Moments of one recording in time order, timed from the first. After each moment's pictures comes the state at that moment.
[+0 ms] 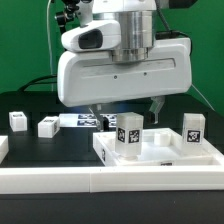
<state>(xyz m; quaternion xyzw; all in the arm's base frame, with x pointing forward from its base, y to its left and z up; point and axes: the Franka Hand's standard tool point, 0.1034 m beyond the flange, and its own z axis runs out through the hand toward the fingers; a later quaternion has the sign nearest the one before) 0.616 0.002 0.080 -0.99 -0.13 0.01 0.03</state>
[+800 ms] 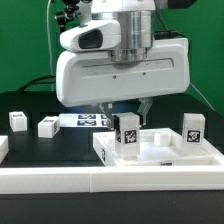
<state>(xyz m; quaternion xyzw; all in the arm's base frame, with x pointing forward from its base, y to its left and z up) 0.616 0.002 0.080 -1.00 -0.07 0.01 0.03</state>
